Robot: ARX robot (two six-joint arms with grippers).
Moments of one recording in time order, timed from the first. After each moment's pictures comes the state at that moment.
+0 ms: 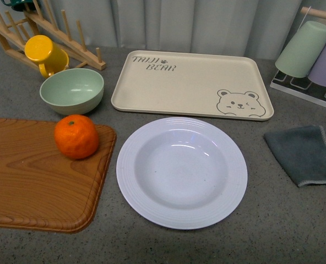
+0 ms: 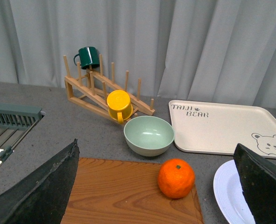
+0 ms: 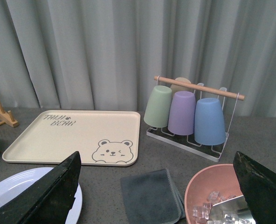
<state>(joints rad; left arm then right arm) 0.00 0.00 0.02 0.00 0.00 0.00 0.00 0.00 0.01 0.00 -0.01 0.00</state>
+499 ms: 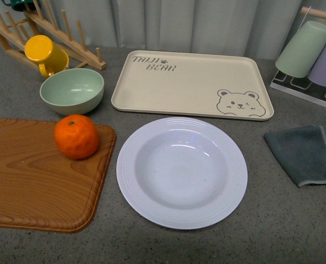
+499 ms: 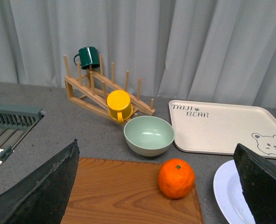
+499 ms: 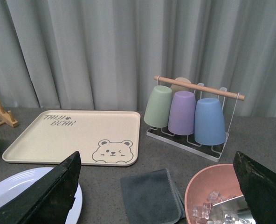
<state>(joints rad) 0.00 0.00 0.02 0.00 0.00 0.00 0.00 0.00 0.01 0.00 -0.01 0.00</state>
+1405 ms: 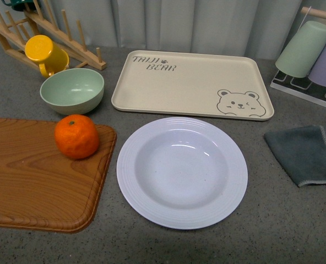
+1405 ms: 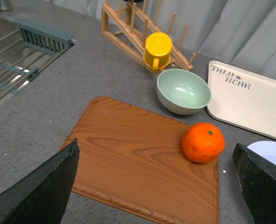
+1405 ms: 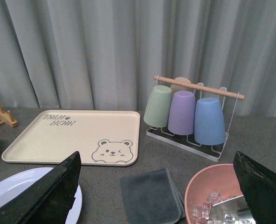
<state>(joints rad) 0.01 0.29 0.07 -0.03 -0.15 -0.18 0.00 0.00 0.01 0.00 0.00 0.00</state>
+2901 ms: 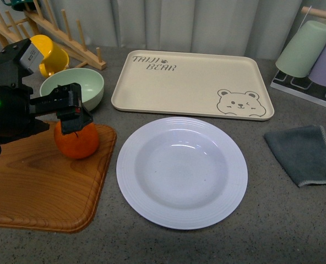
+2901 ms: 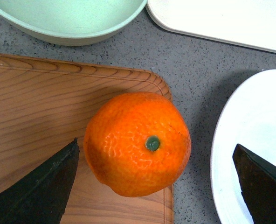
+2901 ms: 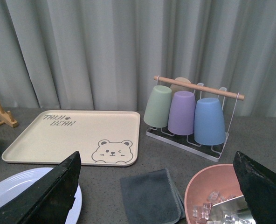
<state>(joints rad) -0.11 1.93 0.78 0.36 0.22 -0.19 0.00 0.00 0.01 0.00 0.00 0.00</state>
